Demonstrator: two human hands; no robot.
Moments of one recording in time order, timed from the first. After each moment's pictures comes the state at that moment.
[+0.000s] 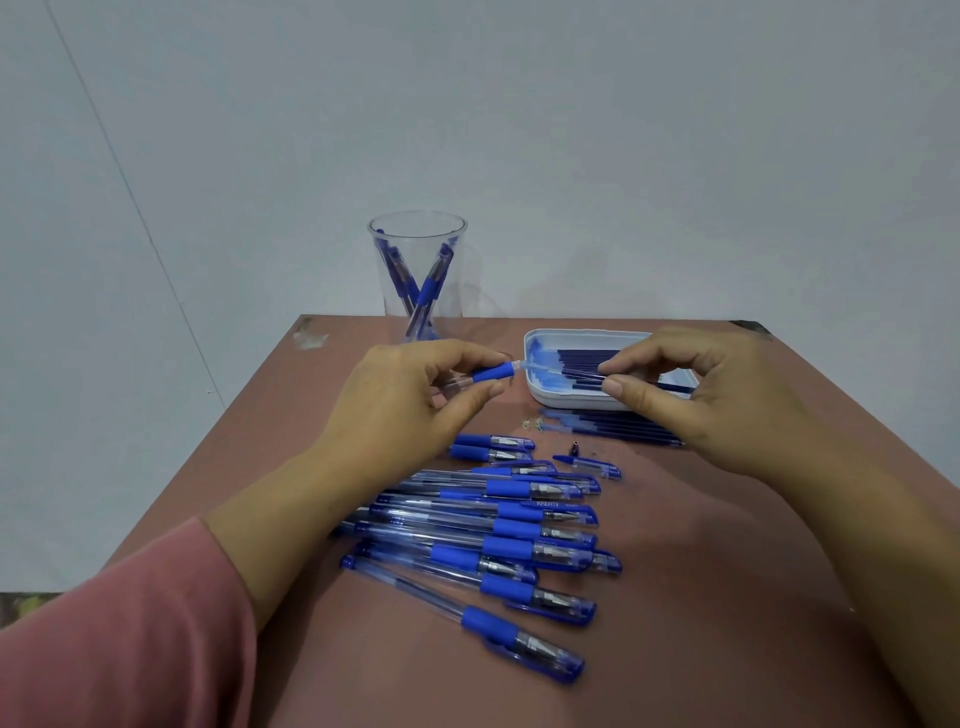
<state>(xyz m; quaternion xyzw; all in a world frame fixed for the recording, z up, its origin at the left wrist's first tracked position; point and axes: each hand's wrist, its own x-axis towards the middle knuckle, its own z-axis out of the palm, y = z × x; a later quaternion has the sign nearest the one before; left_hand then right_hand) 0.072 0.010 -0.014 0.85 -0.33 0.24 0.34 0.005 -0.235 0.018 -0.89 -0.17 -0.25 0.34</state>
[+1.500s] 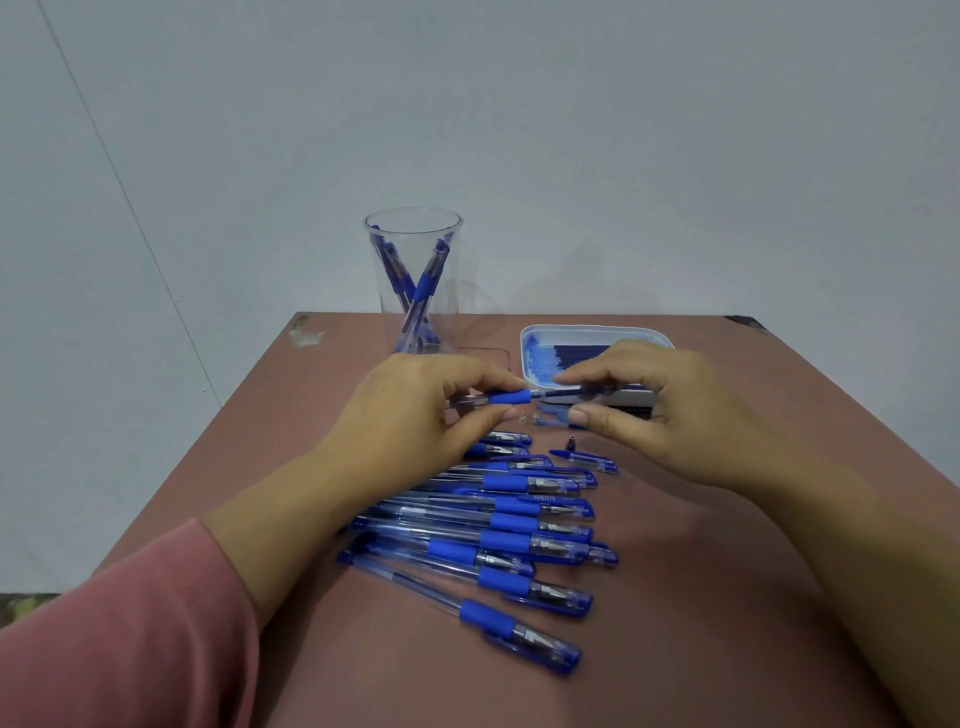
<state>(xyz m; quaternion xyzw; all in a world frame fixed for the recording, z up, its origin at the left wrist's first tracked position) 0.066 0.007 -0.015 0.85 -0.39 0.20 0.30 0.018 -0.231 -0.001 -0.91 -0.23 -0.20 0.29</state>
